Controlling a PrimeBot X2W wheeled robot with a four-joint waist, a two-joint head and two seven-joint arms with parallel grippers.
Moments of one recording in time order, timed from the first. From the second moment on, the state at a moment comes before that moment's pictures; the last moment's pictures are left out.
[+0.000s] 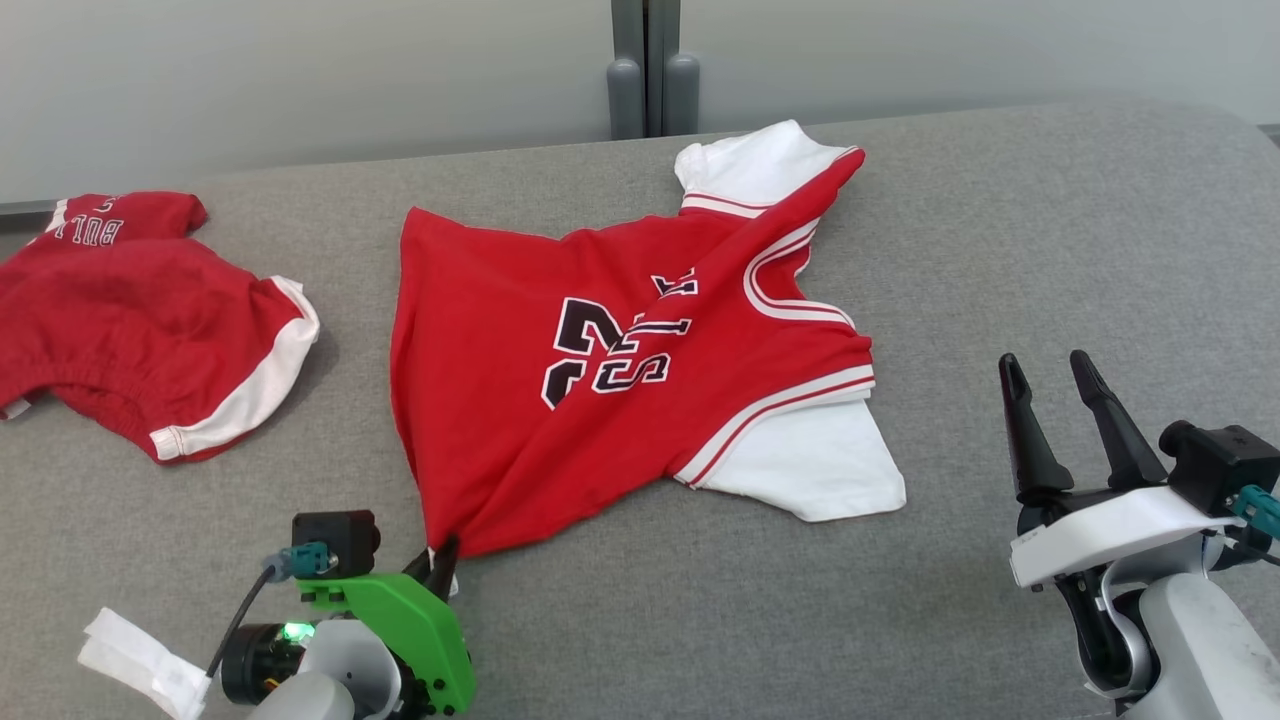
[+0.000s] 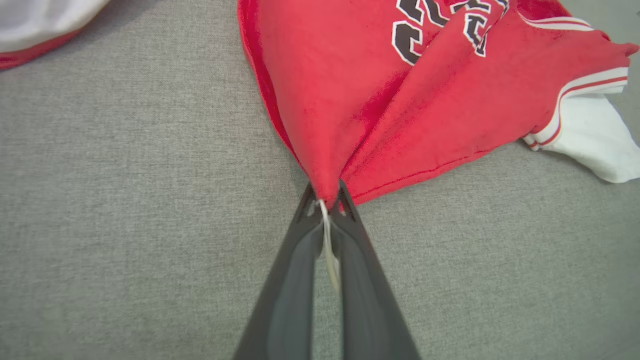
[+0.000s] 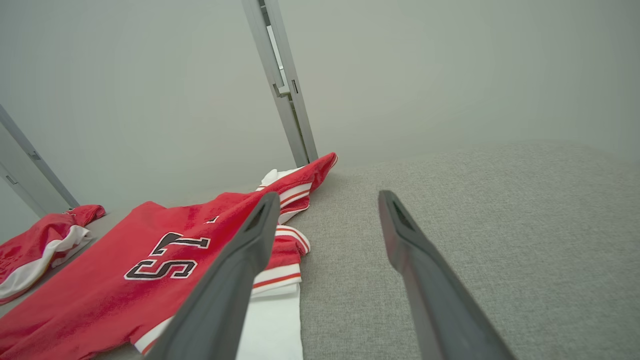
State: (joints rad) left arm -0.26 0.39 -0.68 0.29 -0.86 0.19 0.12; right arm -0.17 -0.23 0.10 0.26 0.46 0.13 -0.26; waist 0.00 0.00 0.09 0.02
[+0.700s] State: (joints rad) left arm -0.08 0.39 -0.34 0.11 -0.64 0.24 -0.26; right arm -0.12 -0.25 0.10 0.28 0.46 0.13 -0.26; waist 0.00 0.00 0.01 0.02
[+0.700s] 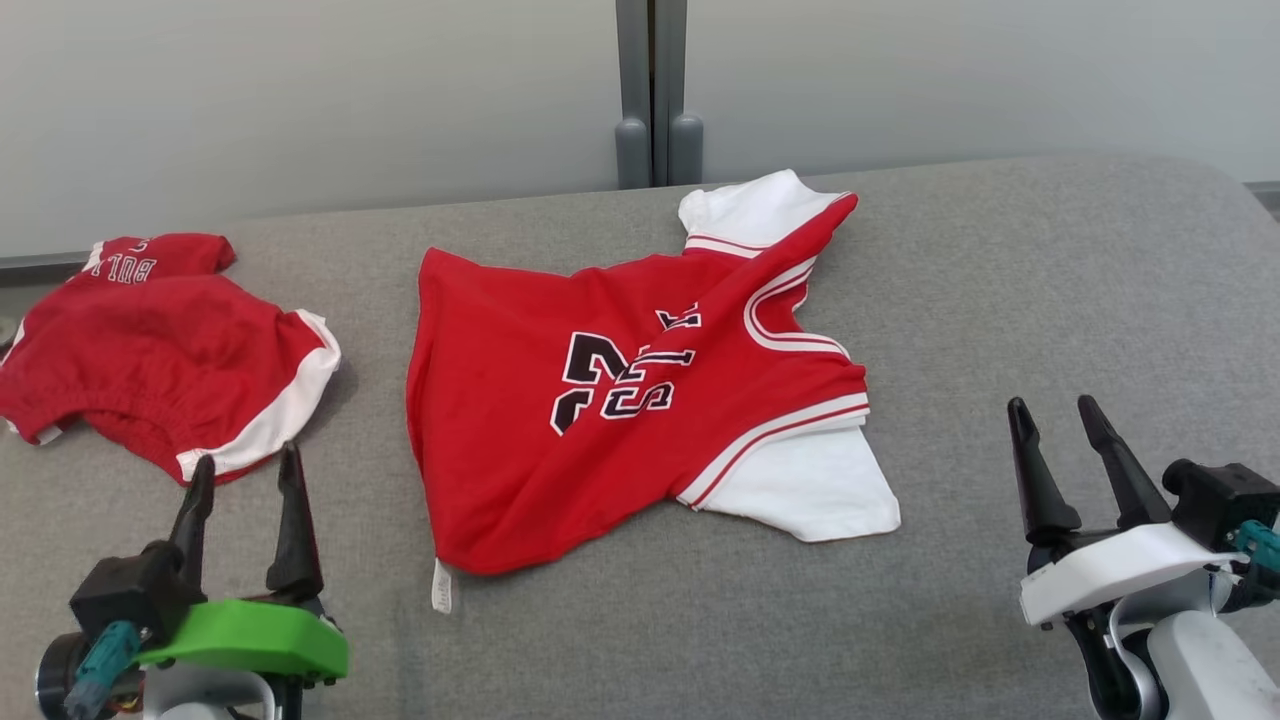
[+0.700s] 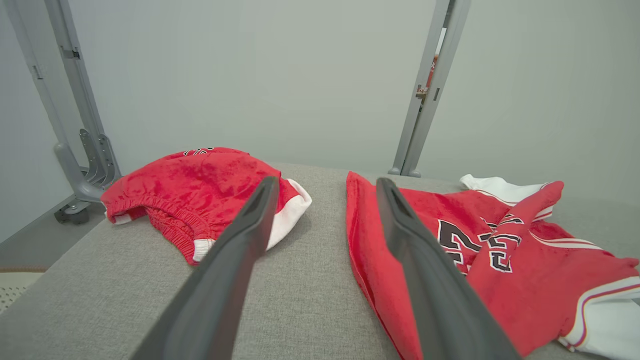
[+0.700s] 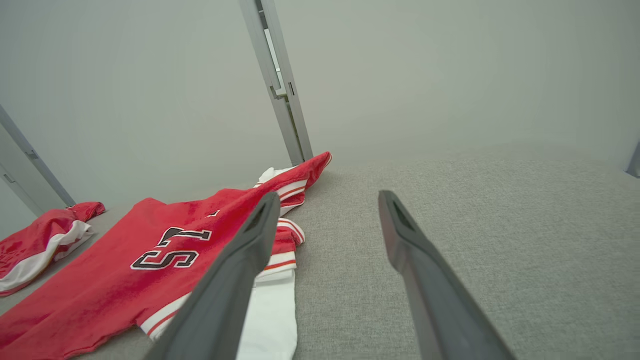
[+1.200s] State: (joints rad) left arm 0.03 0.19 -0.12 0.09 -0.40 0.02 -0.26; right arm -0.16 -0.22 0.24 0.44 0.47 0.13 -0.25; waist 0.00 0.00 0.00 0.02
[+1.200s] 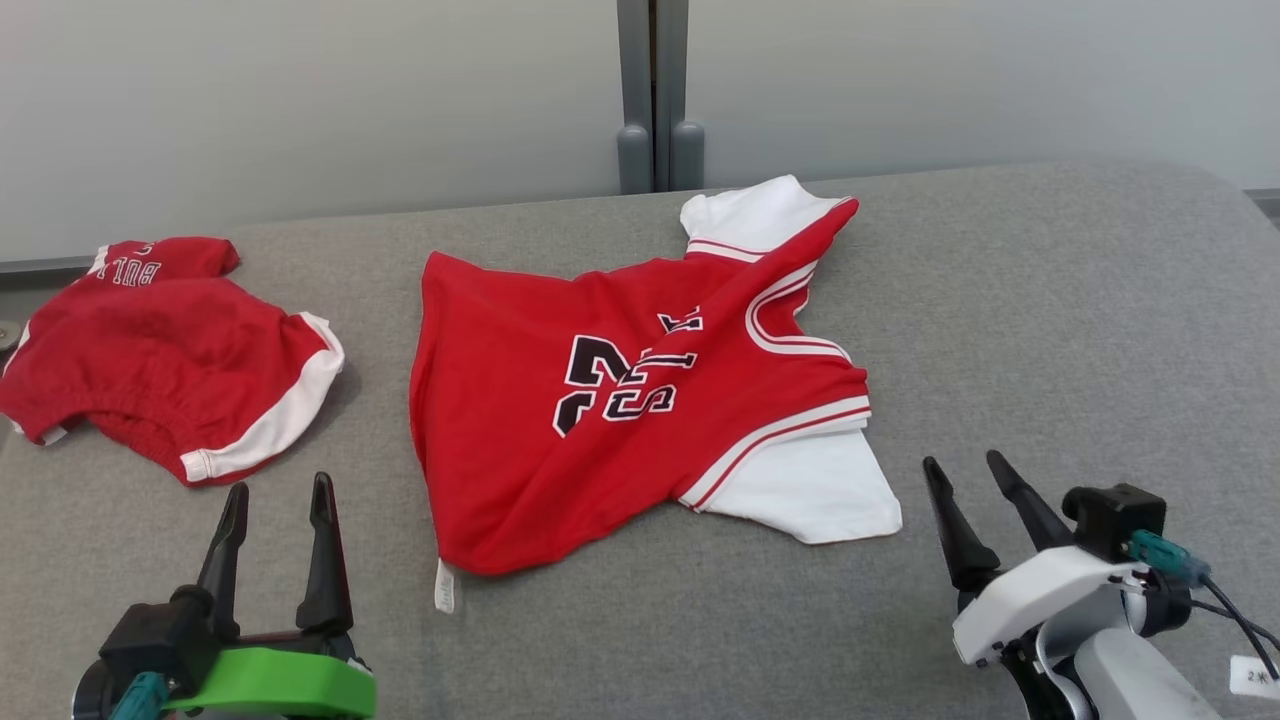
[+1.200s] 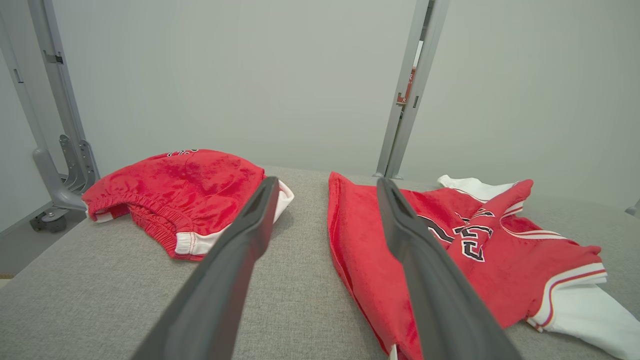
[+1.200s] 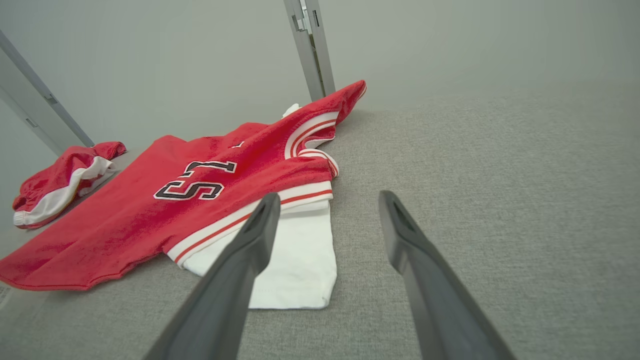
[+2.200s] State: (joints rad) left arm 0.01 0.07 0.00 0.16 -0.29 -0.11 -0.26; right arm -0.51 -0.21 0.24 0.99 0.56 0.13 0.02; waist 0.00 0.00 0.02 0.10
